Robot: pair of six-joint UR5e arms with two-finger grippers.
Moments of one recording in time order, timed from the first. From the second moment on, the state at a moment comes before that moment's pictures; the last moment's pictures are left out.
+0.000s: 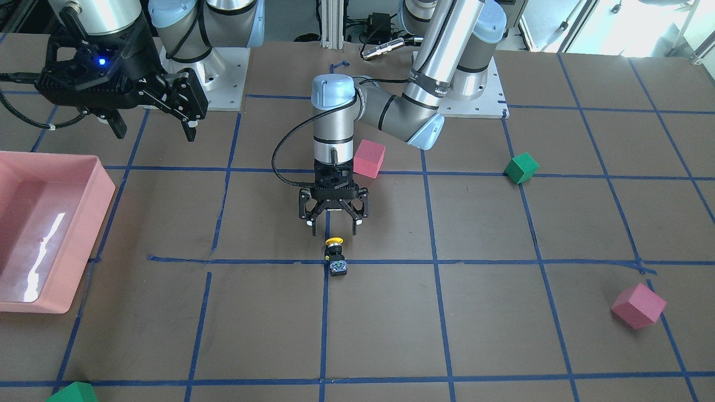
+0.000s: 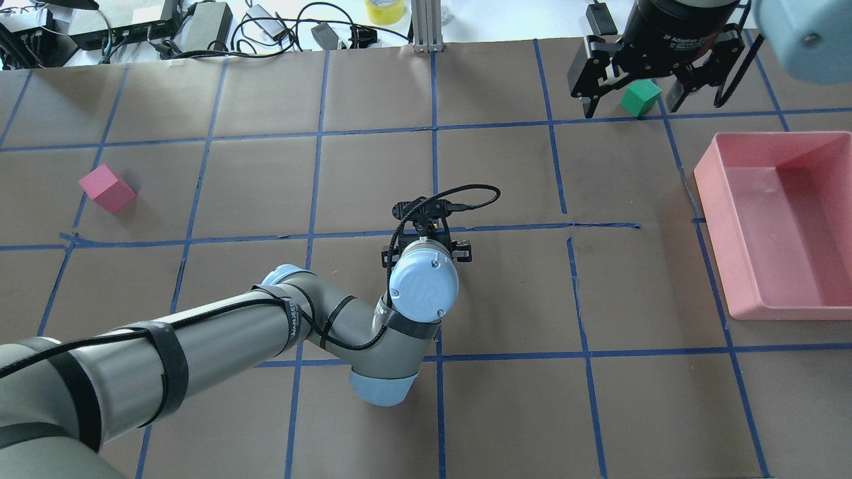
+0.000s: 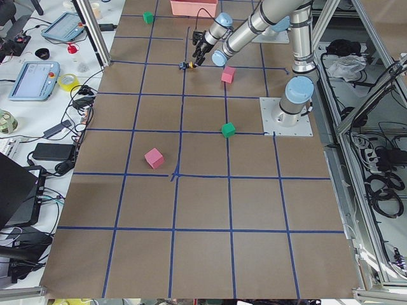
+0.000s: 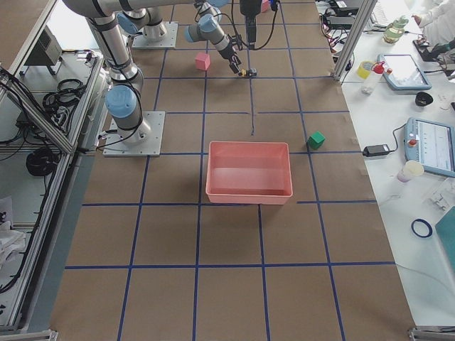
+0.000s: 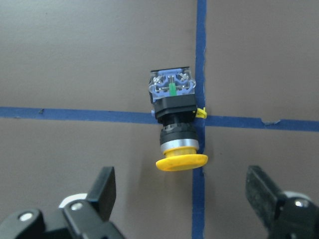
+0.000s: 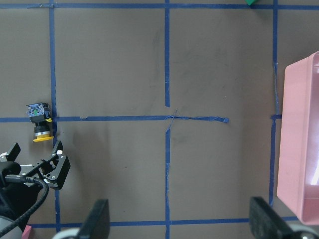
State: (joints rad) left arm -2.10 -2.07 -2.09 -0.05 1.87 -0.47; right arm 1.62 -1.55 1.46 -1.57 -1.61 0.04
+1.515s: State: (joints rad) left arm -2.06 -2.13 -2.02 0.01 1.90 -0.38; right arm 1.62 -1.55 1.46 -1.56 -1.61 0.04
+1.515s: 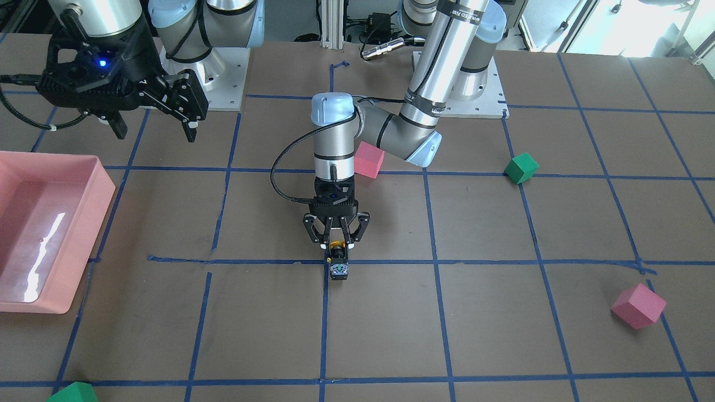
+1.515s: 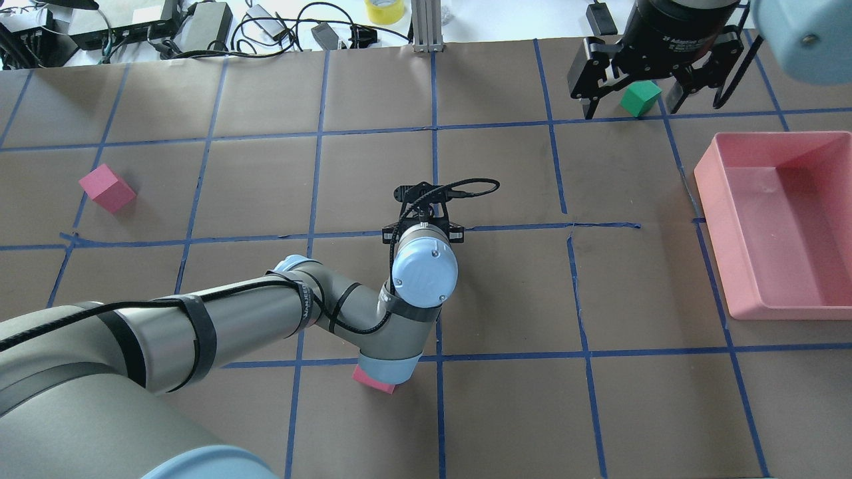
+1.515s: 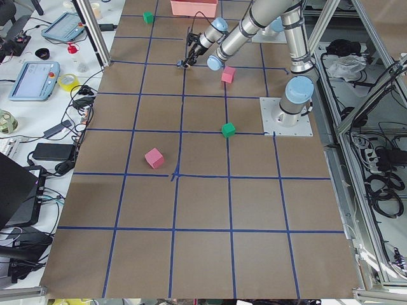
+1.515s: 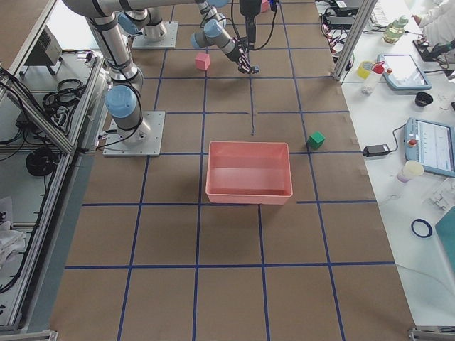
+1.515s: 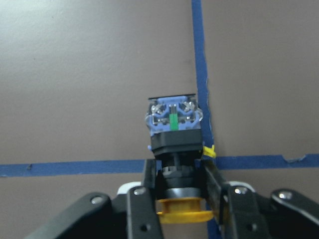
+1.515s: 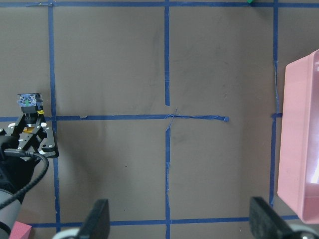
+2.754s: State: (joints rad) left arm -1.78 -1.96 -1.64 -0.96 1.15 -1.11; right arm 1.62 -1.55 1.46 -1.57 -1.61 0.04
